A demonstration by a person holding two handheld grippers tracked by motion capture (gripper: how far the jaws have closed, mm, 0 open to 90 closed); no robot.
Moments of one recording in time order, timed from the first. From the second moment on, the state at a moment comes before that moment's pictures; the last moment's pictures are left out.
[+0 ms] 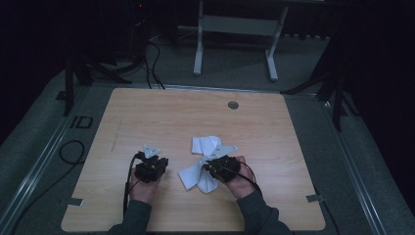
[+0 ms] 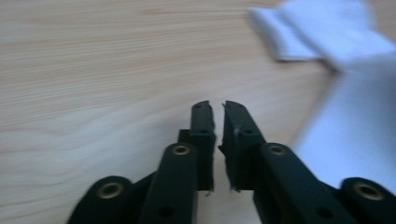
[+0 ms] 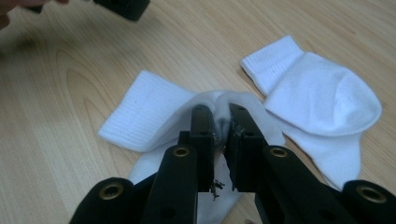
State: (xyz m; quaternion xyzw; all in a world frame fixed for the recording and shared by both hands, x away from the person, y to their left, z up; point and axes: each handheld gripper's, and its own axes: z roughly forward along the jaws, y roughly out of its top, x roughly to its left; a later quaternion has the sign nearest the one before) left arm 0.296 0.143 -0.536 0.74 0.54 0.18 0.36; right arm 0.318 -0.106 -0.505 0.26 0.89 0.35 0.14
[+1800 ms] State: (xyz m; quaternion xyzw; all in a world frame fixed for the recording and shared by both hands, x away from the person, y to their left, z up) left arm 0.300 0.124 -0.551 0.79 0.51 0.11 0.32; right arm 0.297 -0.198 -0.545 0.34 0.89 0.27 0.16
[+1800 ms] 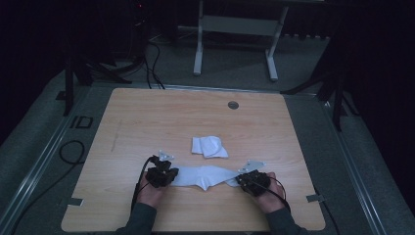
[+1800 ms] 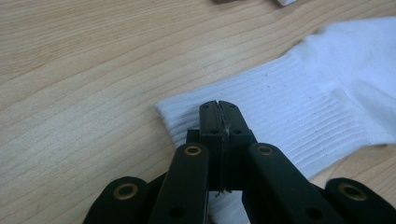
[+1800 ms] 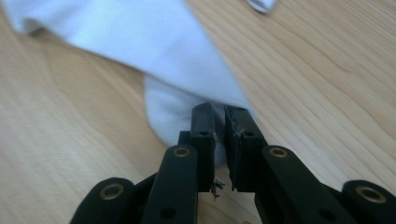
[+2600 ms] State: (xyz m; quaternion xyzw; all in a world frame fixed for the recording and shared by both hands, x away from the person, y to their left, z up) left arm 0.300 0.123 -0.550 0.79 0.51 0.12 0.31; right arm 0.326 -0.218 -0.547 0.39 0.86 0.31 0.10
